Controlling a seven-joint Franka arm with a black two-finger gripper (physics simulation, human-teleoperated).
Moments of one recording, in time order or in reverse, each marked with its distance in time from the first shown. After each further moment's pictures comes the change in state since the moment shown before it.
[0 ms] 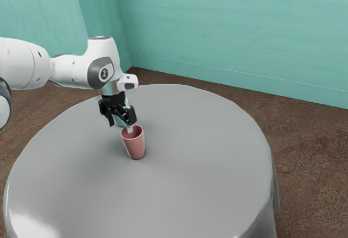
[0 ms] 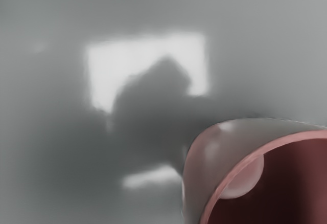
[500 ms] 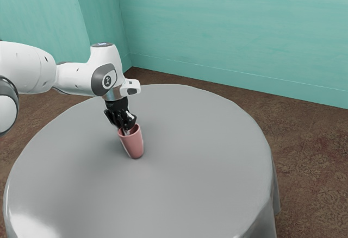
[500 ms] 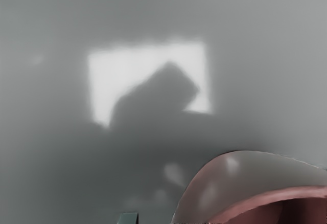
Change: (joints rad) arm -0.001 0.035 -0.001 -0.002 -0.008 0.063 -0.001
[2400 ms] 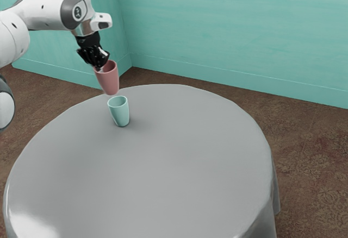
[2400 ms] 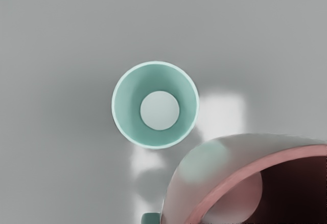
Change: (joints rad) arm 0.039 0.021 0.126 0.515 0.008 -0.350 0.049
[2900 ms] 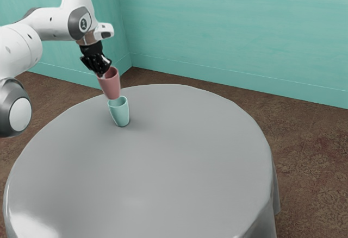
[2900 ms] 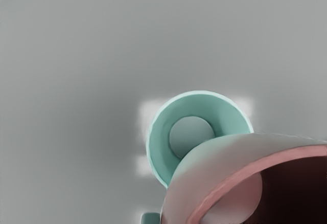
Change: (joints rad) arm 0.046 0.160 -0.001 0.125 -0.020 0.034 0.010
